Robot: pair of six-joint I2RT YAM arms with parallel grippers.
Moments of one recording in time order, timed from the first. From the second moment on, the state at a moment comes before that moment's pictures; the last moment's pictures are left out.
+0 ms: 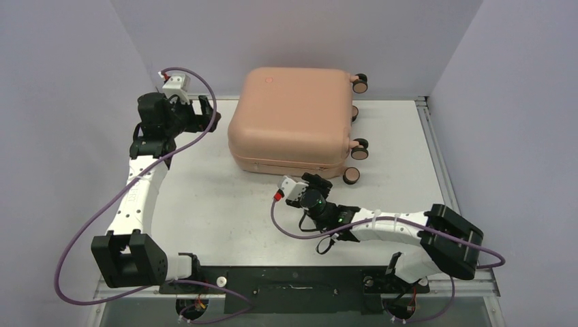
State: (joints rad) left arm 0.04 1.32 1.24 -0.24 0.37 -0.12; right arm 1.05 1.37 0.65 0.19 0.63 -0.49
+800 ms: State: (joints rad) left arm 0.03 1.31 1.24 -0.24 0.38 -0.13; right arm 0.82 1.42 0.51 0.50 0.78 -0.67
